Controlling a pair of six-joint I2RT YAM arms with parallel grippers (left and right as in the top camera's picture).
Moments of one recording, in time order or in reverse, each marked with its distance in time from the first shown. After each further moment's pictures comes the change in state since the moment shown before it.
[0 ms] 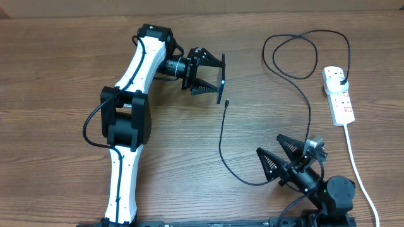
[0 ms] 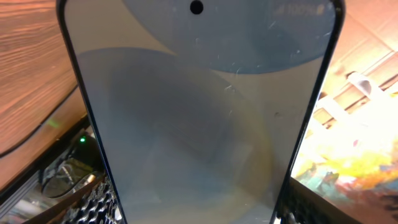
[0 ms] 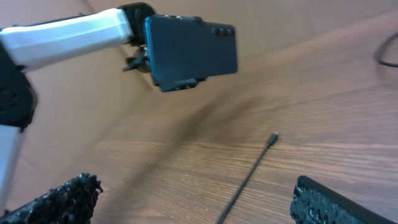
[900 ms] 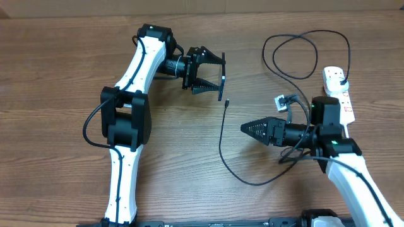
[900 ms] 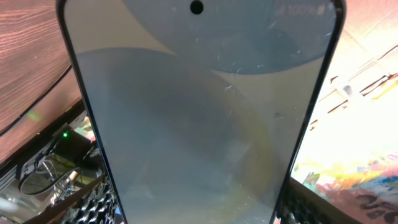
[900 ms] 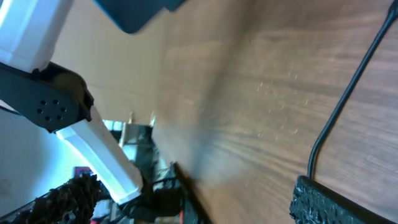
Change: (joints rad) left arm 0.000 0.000 0.000 0.000 0.038 -0.056; right arm 0.001 1.201 0.578 -0.185 -0.505 -0.123
